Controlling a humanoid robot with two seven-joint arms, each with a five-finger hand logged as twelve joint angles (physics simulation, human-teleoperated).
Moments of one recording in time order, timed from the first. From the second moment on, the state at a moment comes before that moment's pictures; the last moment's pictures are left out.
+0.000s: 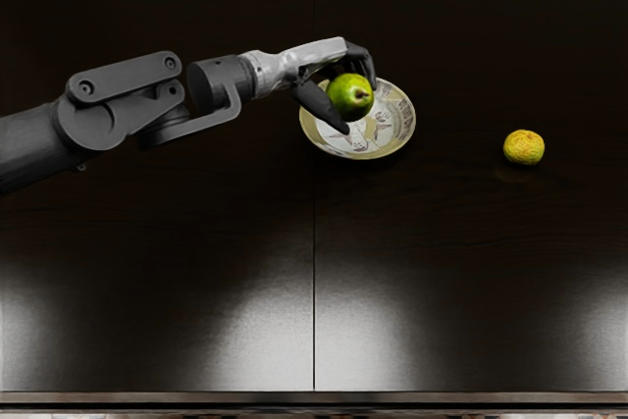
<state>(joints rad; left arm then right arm) -1.34 0.17 0.03 -0.83 0.73 -0.11 -0.28 -0.04 0.00 -0.06 0.17 0.04 -0.14 -0.03</state>
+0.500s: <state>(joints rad) -1.33 0.13 0.03 -0.79 0.70 -0.06 -0.26 -0.04 0.00 -0.06 0.17 0.04 -0.14 -0.03</state>
